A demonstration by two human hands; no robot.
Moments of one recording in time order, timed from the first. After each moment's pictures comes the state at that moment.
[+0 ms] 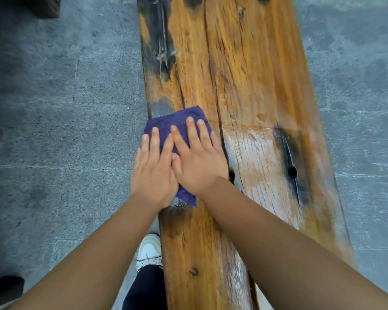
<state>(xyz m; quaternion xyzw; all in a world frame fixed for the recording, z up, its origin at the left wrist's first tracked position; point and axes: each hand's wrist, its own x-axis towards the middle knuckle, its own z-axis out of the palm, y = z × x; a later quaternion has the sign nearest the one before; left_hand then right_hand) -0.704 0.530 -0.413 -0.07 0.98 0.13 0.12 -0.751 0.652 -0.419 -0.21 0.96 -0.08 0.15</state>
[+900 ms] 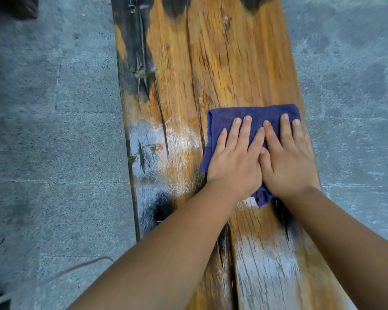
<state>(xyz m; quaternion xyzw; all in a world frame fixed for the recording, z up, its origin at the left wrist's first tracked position) -0.818 0.705 -0.427 0.09 0.98 0.13 0.11 -0.831 0.833 -0.406 -0.06 0.99 -0.04 0.12</state>
